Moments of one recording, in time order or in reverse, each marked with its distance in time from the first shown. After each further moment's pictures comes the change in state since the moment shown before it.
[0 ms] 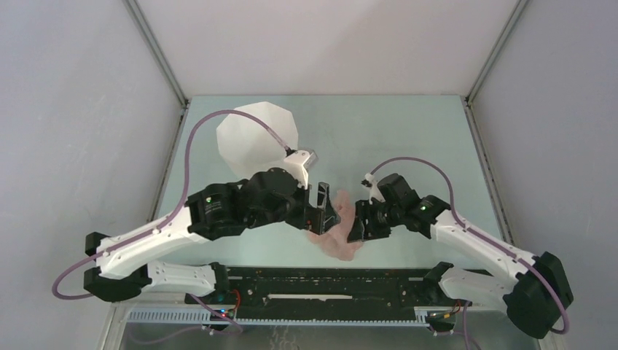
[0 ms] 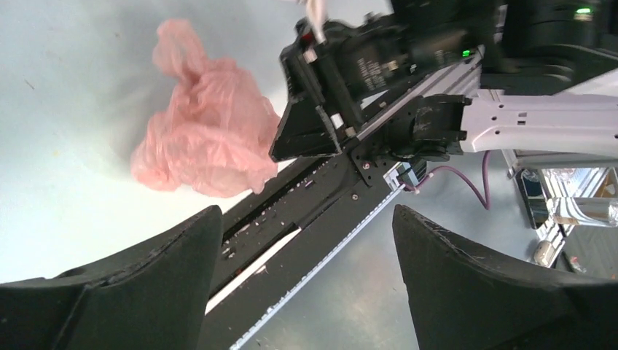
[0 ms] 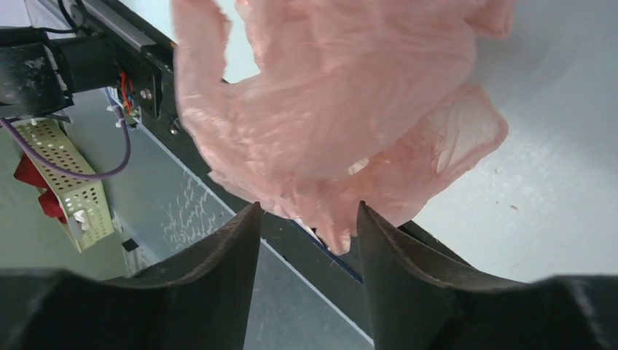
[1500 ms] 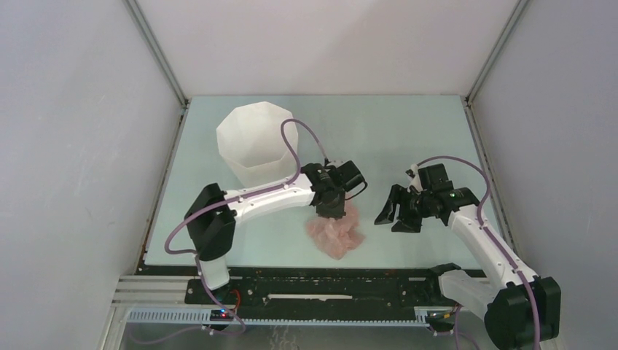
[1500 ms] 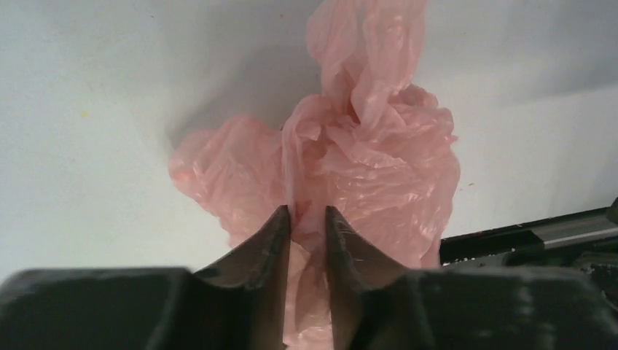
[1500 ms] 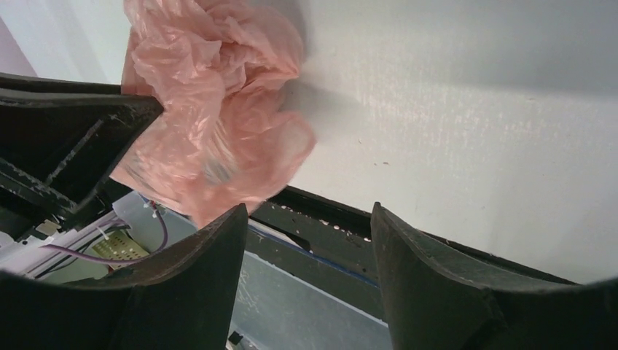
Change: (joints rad) left arm 0.202 0.685 0.067 -0.060 0.012 -0.178; right arm -0.453 -0.067 0.031 -0.251 -0.023 -0.054
